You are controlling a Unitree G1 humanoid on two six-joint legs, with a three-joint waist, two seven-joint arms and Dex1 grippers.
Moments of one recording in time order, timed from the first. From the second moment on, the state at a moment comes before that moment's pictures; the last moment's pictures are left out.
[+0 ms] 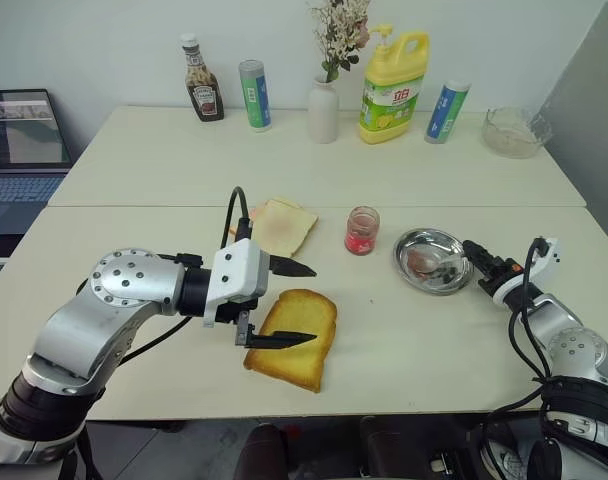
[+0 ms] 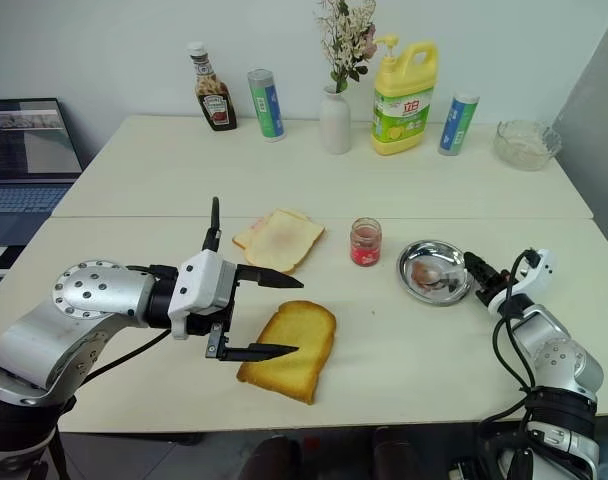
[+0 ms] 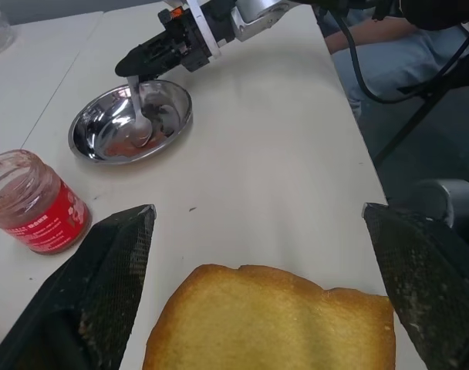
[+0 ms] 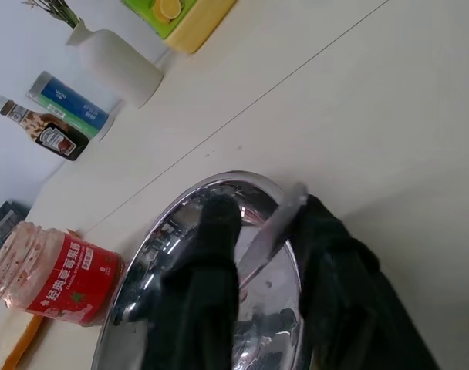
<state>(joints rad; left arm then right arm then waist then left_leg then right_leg) -0.37 0.88 -0.08 -0.52 -0.53 0.49 -1.15 -0.34 -0.38 -0.49 0.21 0.85 0.70 0.36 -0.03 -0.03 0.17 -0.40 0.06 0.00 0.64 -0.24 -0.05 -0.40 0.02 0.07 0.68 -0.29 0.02</state>
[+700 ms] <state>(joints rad) -0.36 0.79 -0.01 -0.45 -0.52 0.56 -0.94 -0.29 -0.39 -0.53 -0.16 1.01 0.79 0.30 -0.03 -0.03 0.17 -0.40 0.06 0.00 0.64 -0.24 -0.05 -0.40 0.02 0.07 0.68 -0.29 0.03</state>
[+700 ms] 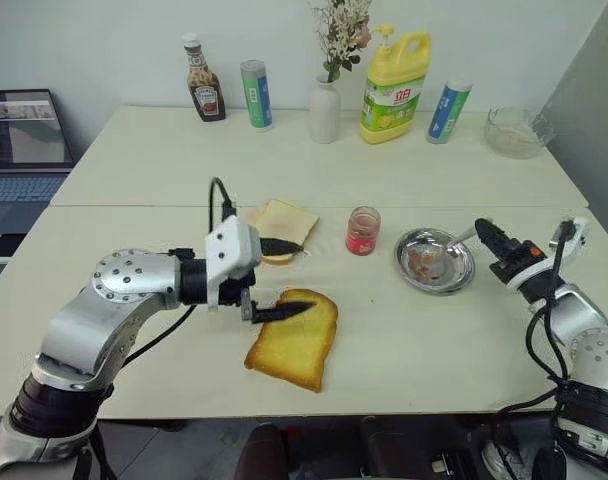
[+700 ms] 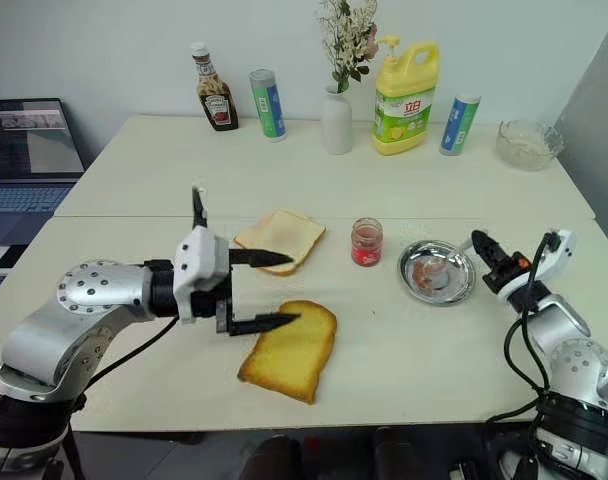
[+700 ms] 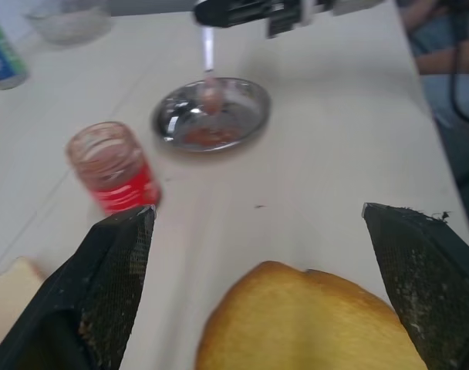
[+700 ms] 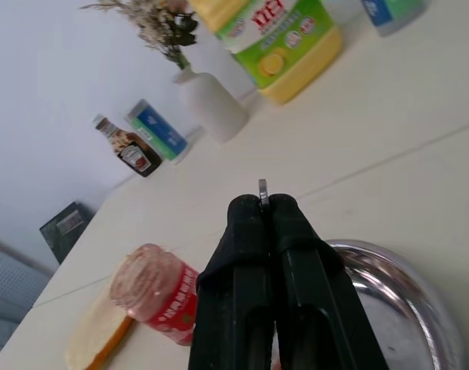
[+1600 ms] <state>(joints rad) -0.33 0.76 -0.03 -0.40 -0.47 0.58 -0.90 -0.65 -0.44 0.00 -0.07 0.49 0.49 0.47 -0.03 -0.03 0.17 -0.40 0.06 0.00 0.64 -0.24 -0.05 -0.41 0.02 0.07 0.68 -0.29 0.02</state>
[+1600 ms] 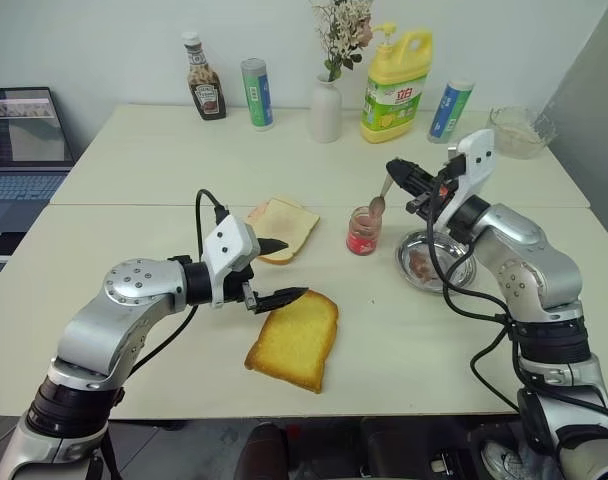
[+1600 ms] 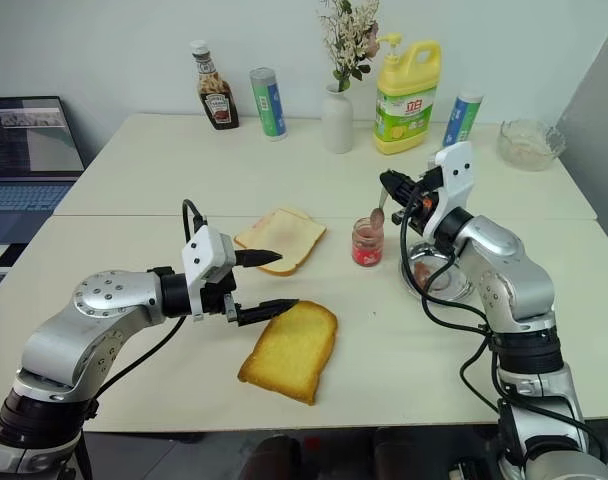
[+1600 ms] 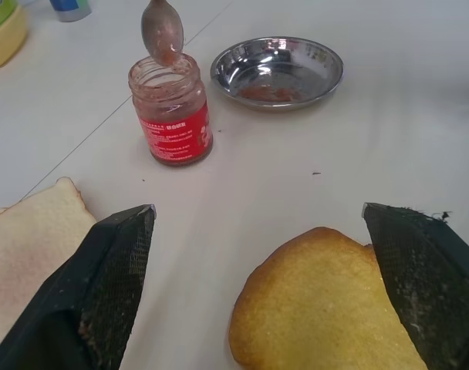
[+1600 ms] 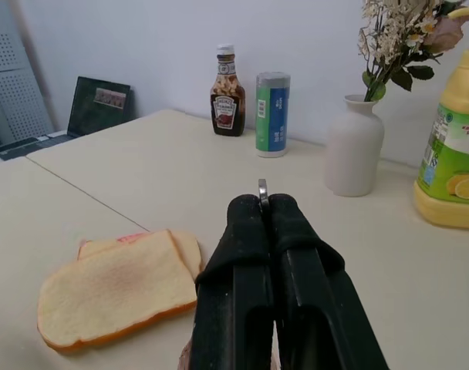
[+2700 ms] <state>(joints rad) -0.37 0.69 -0.09 -0.37 -0.40 0.56 -0.88 -0.66 -0.40 0.18 0.13 0.08 0.27 0.63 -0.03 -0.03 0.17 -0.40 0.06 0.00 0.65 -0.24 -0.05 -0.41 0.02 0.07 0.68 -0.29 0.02</state>
